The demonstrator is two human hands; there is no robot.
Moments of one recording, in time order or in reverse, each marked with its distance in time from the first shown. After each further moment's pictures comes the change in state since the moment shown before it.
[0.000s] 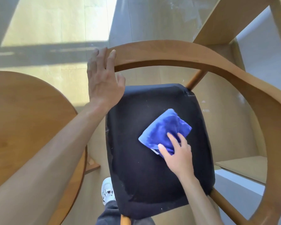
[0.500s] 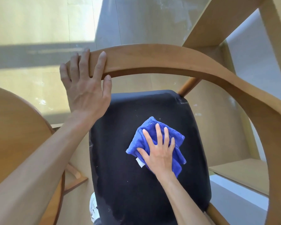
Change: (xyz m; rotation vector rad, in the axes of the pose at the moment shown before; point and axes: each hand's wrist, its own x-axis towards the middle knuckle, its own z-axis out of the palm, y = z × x) left_hand 0.020 -0.014 0.042 0.235 0.107 0.092; right_hand 0.069 -0.001 0.059 -0.488 0.144 -0.326
